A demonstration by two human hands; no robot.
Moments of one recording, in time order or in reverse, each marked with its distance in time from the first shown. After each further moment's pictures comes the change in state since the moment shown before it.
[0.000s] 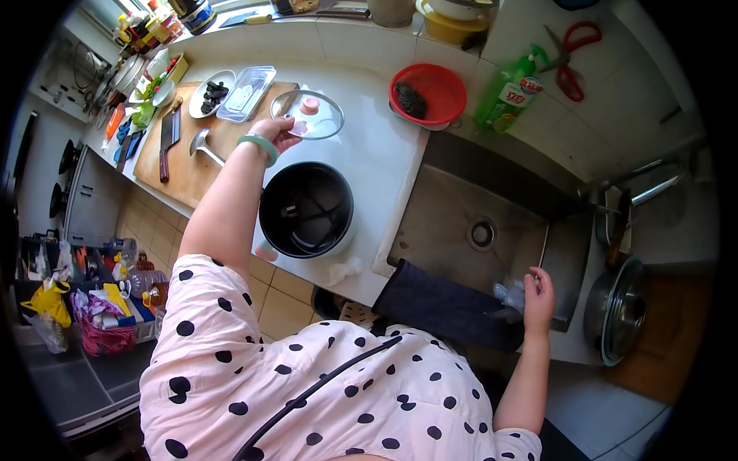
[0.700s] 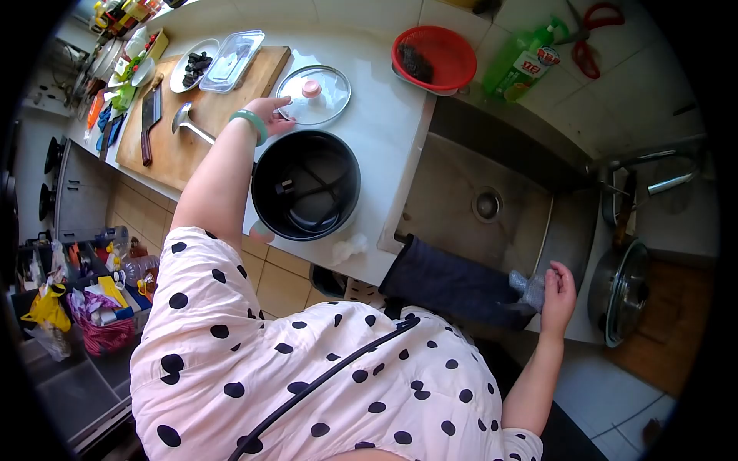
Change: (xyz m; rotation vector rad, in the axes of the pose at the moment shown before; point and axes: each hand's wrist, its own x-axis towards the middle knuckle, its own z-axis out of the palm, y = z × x) left_hand 0.036 -0.023 -0.019 0.066 0.172 -0.224; right_hand -0.026 -0.023 -0.017 0.031 0.019 0.055
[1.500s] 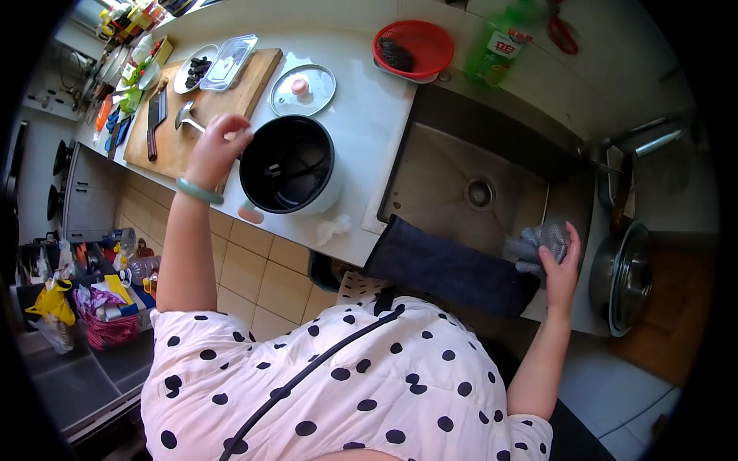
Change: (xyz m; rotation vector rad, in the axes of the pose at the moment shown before) left_hand -0.170 -0.051 -0.037 0.973 0.096 1.174; right_hand 0.014 0.003 -0.018 0.116 -0.028 -0.077
